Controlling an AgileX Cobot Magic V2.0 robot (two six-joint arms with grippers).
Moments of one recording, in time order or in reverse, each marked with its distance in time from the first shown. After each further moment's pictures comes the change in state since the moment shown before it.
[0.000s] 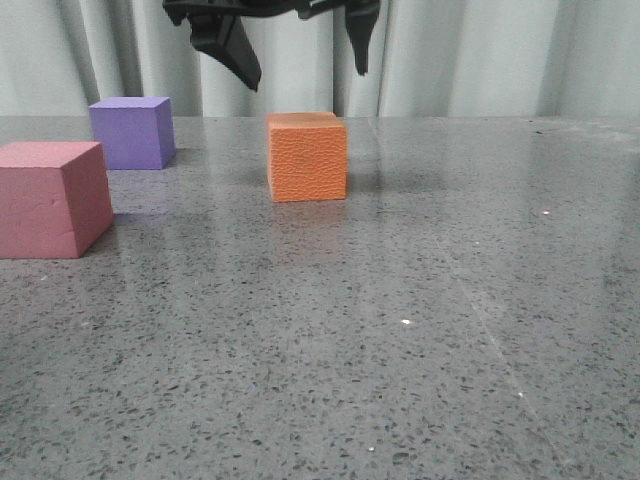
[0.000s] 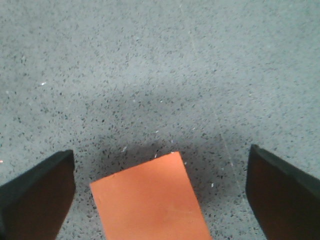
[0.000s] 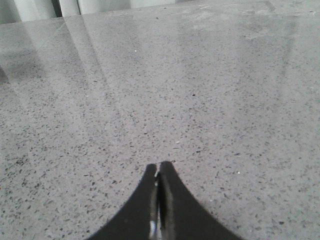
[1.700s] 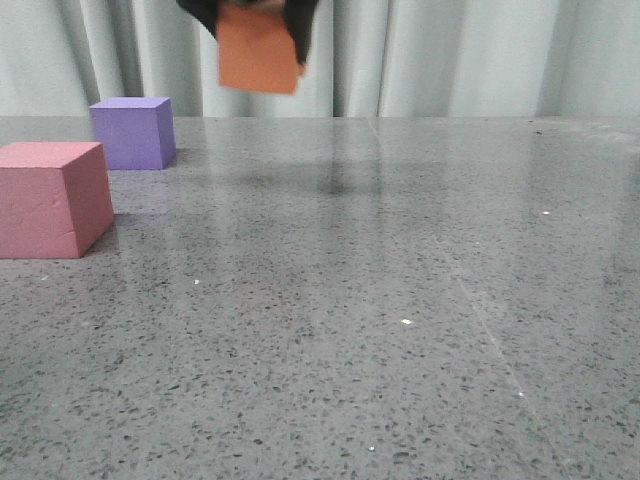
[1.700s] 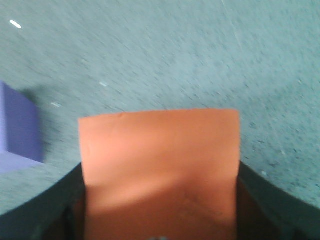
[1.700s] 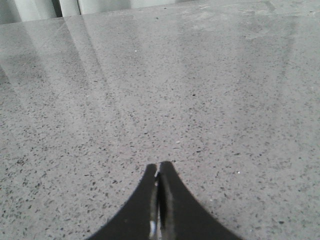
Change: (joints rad) left arm -0.050 -0.069 0.017 0.252 0.139 -0.062; right arm 0.000 0.000 0.000 0.000 0.000 0.000
